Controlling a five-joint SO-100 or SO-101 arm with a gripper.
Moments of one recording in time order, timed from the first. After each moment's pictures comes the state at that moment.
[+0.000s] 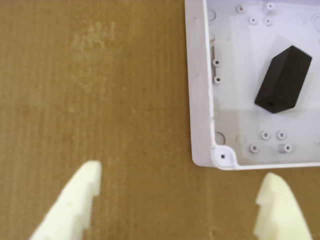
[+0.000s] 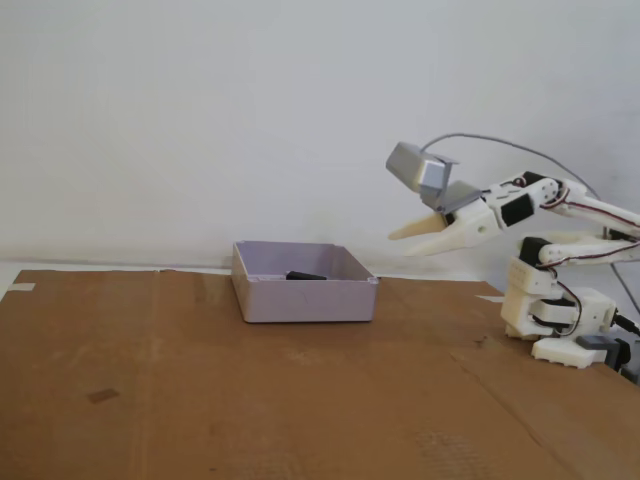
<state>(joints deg) 3.3 172.1 160.2 39.6 2.6</state>
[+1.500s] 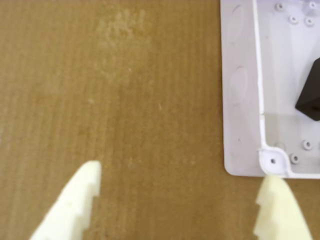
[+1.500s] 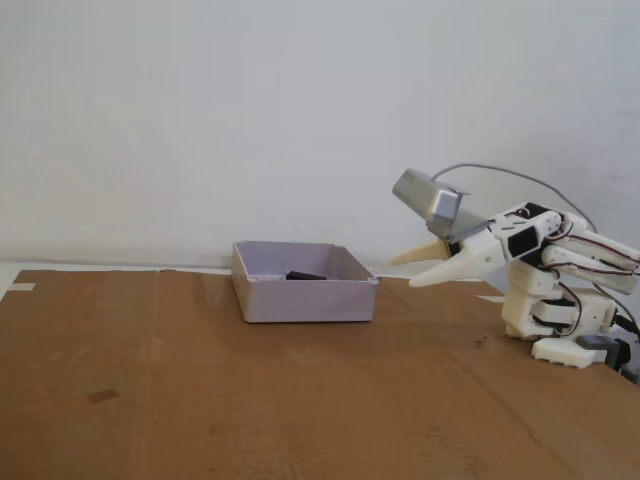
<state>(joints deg) -0.8 191.5 177.9 39.6 2.6</state>
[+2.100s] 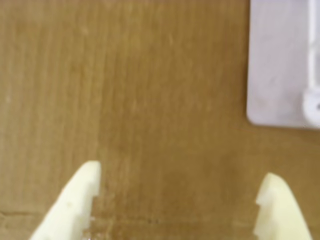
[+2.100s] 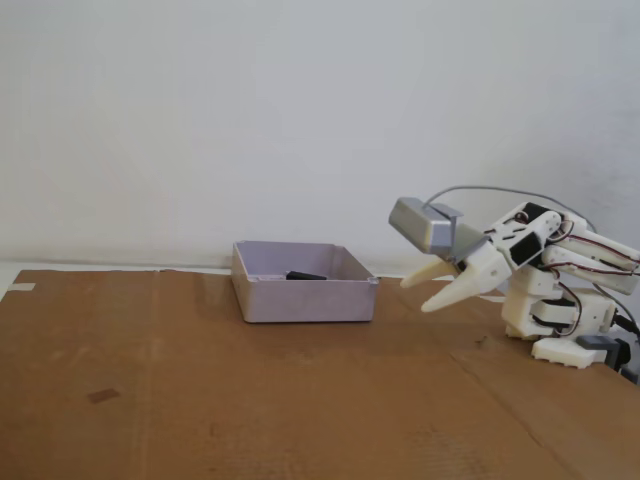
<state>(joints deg) -0.8 191.5 177.9 52.9 2.6</state>
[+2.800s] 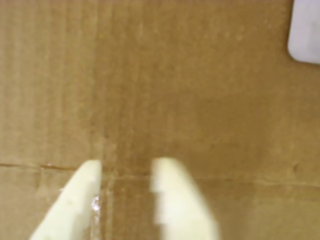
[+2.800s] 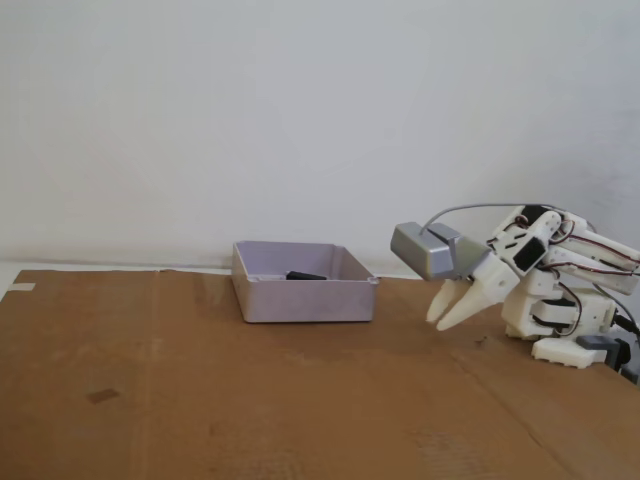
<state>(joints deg) -0.8 191.5 177.9 63.1 2.6</state>
